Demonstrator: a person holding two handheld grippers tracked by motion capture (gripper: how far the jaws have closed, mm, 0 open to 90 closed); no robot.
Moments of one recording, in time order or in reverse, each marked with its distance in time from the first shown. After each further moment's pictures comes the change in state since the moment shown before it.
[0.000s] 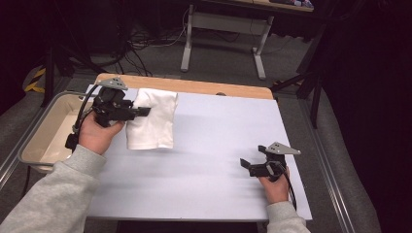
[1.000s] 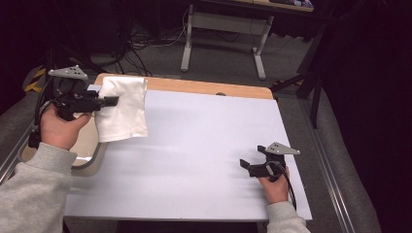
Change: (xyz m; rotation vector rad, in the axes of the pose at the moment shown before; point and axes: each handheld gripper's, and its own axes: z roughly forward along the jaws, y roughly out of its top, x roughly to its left) left arm 0.035 -0.015 -0.067 -0.054 0.102 -0.058; right arm 0.001 0.000 0.000 0.004 0.010 -0.004
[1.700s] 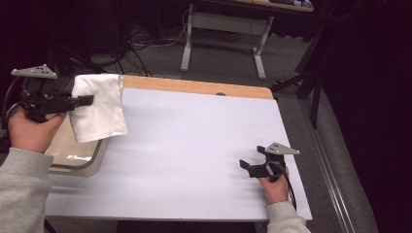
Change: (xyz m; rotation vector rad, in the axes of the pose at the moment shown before) left arm 0.023 -0.020 -0.043 -0.003 0.079 -0.056; right arm 0.001 0.000 0.000 0.007 0.010 -0.003
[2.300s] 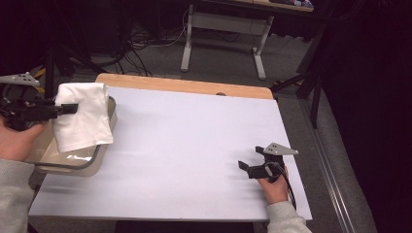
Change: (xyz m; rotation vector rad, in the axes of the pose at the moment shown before) left arm 0.017 -0.024 -0.023 0.071 0.021 -0.037; right arm 0.003 0.000 0.001 0.006 0.020 -0.022
